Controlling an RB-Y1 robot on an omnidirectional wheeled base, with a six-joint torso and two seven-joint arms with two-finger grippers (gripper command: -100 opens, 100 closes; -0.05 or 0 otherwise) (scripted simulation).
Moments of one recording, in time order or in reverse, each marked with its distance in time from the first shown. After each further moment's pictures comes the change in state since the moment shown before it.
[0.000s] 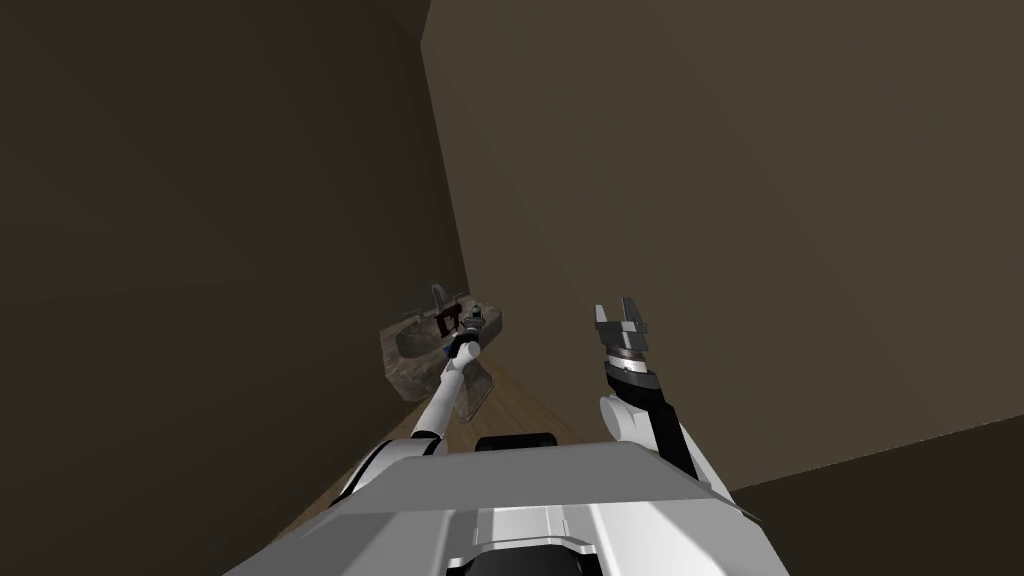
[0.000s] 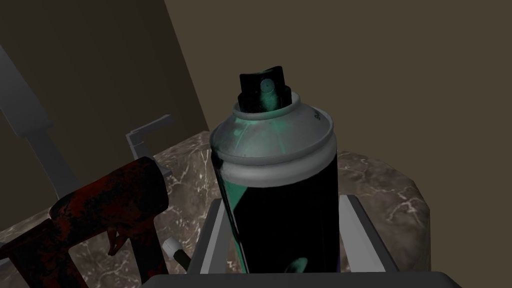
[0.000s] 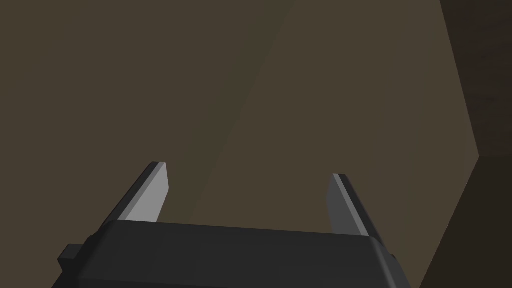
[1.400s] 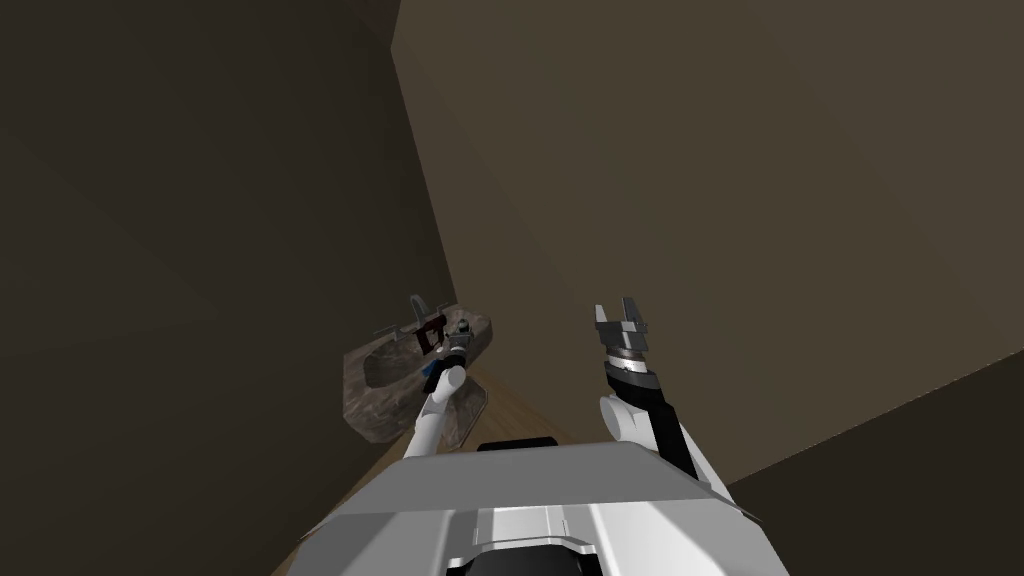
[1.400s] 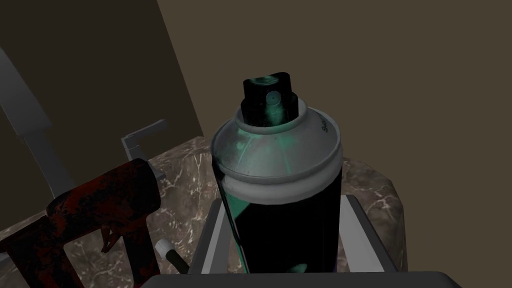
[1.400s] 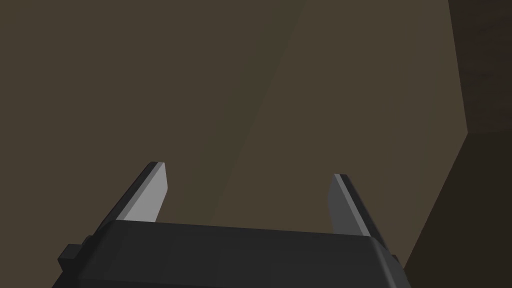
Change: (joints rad) left arm 0.368 -0.018 -0.022 -0.384 0.101 0.055 -0.095; right arm 0.000 0.000 0.000 0.000 0.000 0.000 0.000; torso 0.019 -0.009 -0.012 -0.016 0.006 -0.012
